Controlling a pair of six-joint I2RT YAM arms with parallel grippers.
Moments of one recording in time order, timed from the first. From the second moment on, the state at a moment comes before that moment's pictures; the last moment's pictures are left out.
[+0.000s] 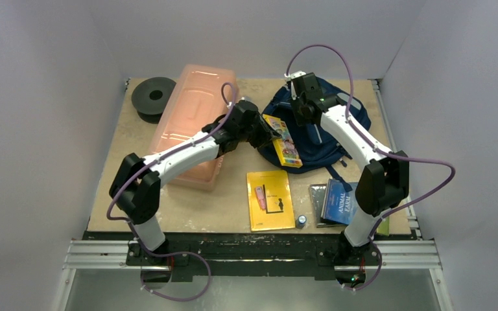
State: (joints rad) left arm -0.74 1.75 1.38 -0.20 0.07 -1.28; right arm 0.40 1.74 1.58 -0.72 0.28 -0.04
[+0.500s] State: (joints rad) left arm -0.74 1.99 1.52 -0.02 -0.08 -1.38; right arm 0.39 1.70 1.58 -0.72 0.26 0.03
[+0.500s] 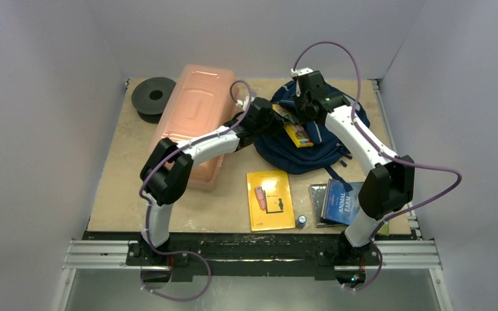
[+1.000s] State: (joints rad) left arm -0.81 2.17 1.64 0.12 -0.24 -1.40; right arm 0.39 1.64 1.58 -0.74 0.24 0.07
